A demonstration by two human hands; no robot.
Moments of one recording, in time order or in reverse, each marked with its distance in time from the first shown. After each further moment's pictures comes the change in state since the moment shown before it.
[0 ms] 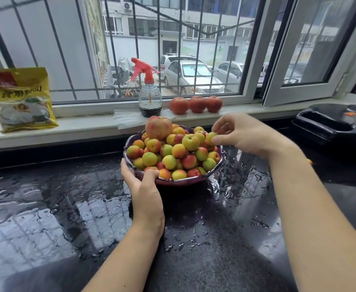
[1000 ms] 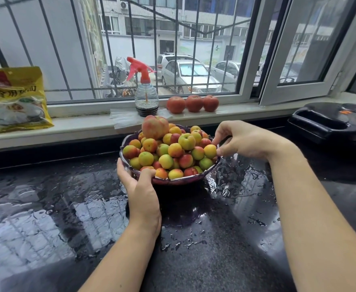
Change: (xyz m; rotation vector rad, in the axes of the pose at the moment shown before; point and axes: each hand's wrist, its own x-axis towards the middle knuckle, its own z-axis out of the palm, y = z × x) left_hand 0.001 0.000 0.001 -0.008 0.004 0.006; right_hand 0.004 0.025 -0.003 -0.079 -0.101 0.019
